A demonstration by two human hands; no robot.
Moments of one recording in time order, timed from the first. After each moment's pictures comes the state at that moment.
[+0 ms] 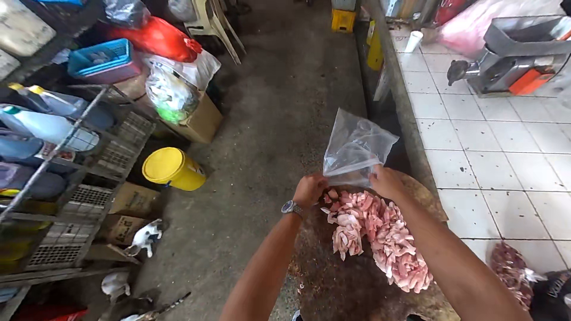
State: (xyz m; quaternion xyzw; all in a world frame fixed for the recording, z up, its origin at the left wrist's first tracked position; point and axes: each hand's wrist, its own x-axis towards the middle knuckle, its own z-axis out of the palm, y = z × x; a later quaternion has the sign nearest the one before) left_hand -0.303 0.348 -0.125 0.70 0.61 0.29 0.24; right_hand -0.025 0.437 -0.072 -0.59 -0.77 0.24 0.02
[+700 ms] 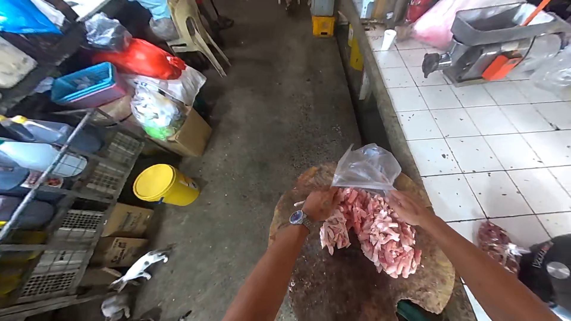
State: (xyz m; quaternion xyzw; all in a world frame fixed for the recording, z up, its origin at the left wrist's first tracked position) left_hand -0.217 0.322 -0.089 0.77 0.57 0.11 0.29; right_hand 0.117 0.353 -0.087 -0.51 -0.81 0.28 0.03
